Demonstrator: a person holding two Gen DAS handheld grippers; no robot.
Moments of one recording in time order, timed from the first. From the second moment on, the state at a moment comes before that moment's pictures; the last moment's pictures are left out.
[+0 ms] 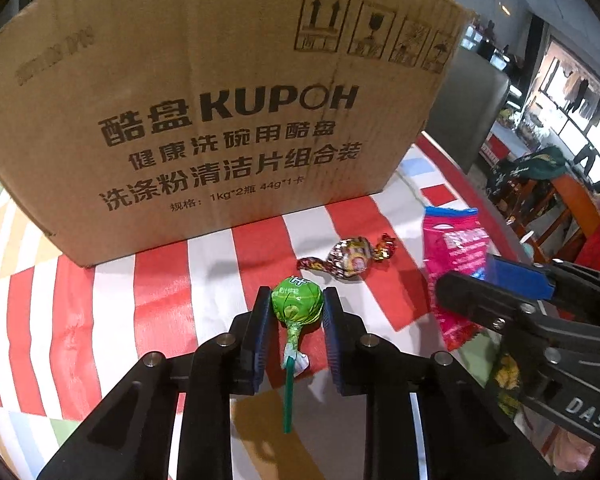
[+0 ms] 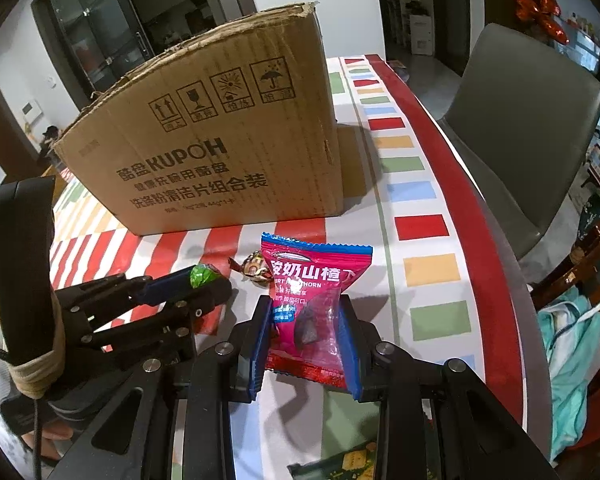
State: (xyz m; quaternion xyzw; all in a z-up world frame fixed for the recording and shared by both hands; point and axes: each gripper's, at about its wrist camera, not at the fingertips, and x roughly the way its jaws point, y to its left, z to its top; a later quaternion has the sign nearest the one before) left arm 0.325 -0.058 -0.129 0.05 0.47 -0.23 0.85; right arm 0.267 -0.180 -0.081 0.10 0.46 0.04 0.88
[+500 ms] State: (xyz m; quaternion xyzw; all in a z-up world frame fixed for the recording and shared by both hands) left arm 0.294 -0.031 -0.072 0.00 0.44 -0.19 0.88; right arm 0.251 -0.176 -0.048 0.09 0.42 0.07 0.90
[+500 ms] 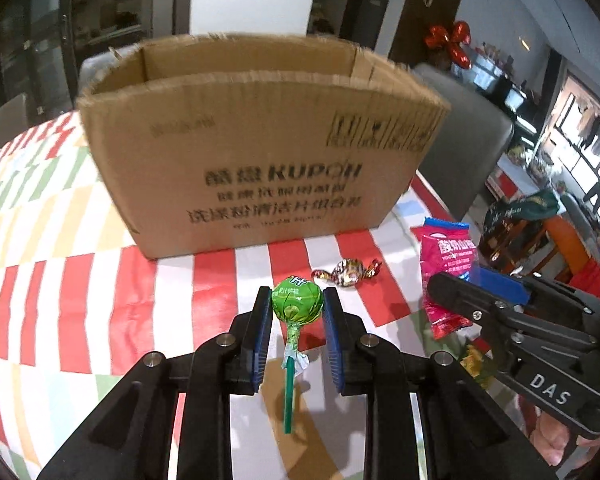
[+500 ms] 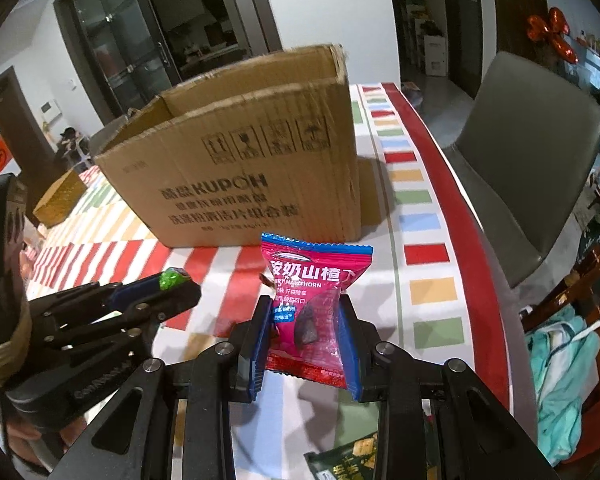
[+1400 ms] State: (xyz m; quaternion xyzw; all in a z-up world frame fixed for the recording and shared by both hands) left arm 0.297 -0.010 0.063 0.01 0.32 -0.15 0.93; right arm 0.272 -0.167 0.071 0.05 0.31 0.10 0.94
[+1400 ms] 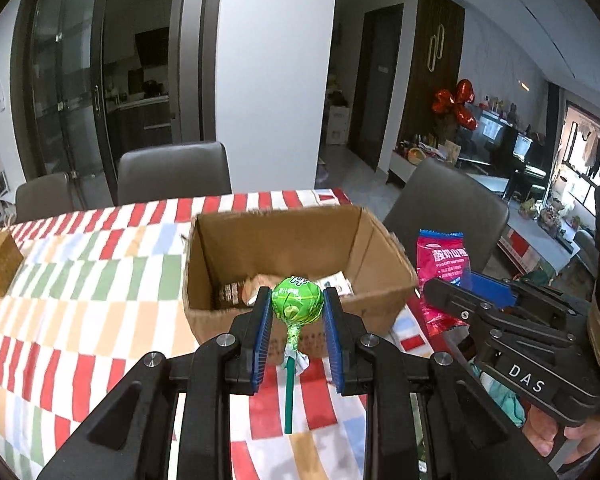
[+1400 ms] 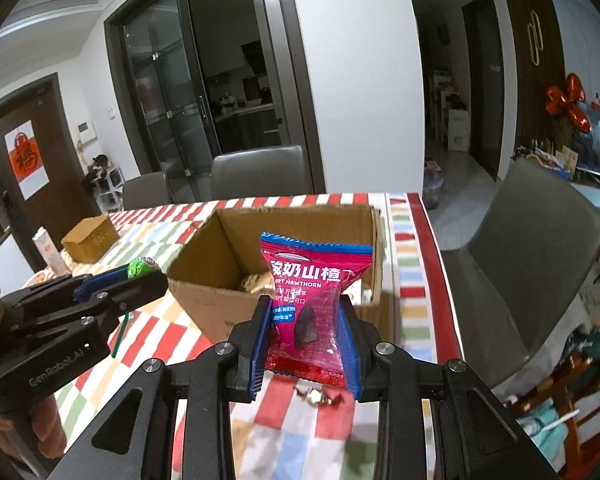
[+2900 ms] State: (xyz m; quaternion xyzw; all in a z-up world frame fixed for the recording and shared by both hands) left arm 0.304 -0.021 0.070 0.04 0.30 -0.12 0.95; right arm 0.279 -0.169 0.088 0.02 0.31 0.08 0.95
